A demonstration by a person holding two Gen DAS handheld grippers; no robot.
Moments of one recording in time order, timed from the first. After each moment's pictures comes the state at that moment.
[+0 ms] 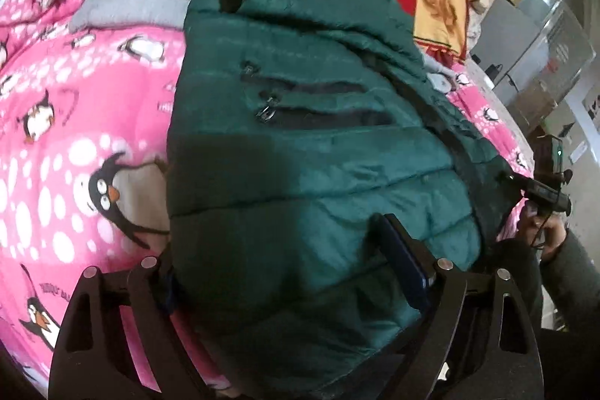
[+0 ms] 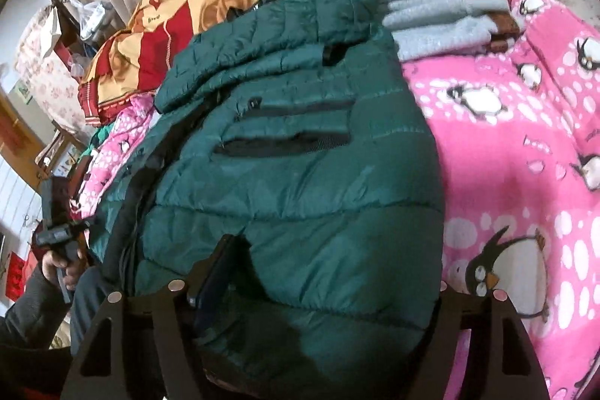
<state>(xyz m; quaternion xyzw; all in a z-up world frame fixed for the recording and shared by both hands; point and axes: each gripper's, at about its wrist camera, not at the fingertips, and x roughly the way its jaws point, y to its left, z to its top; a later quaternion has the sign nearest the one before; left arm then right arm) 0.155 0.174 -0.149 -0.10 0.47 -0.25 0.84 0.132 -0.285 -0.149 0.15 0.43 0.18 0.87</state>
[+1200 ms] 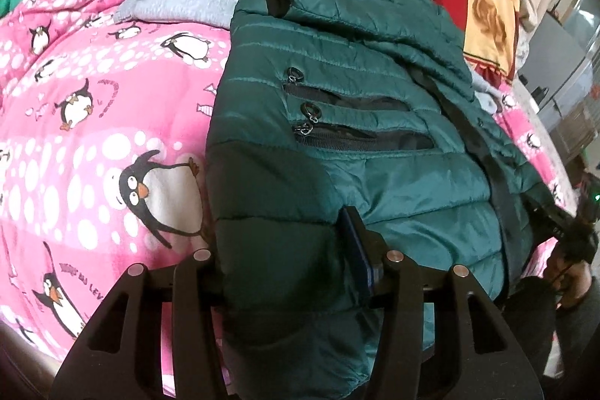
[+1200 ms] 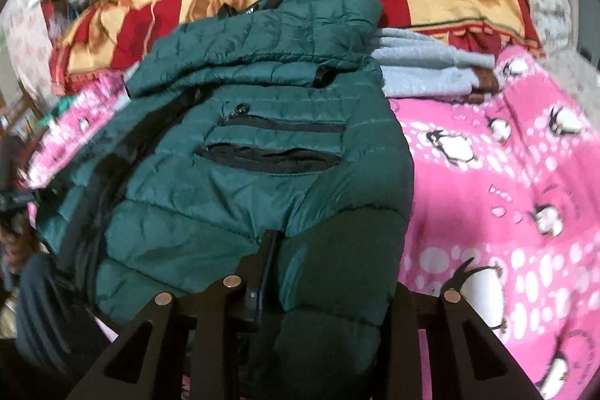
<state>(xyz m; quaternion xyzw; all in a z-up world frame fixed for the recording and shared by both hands) 0.163 0.170 -0.151 -0.09 0.49 -0.14 0.86 0.128 -0.245 -0.138 0.00 0.43 0.09 0.90</state>
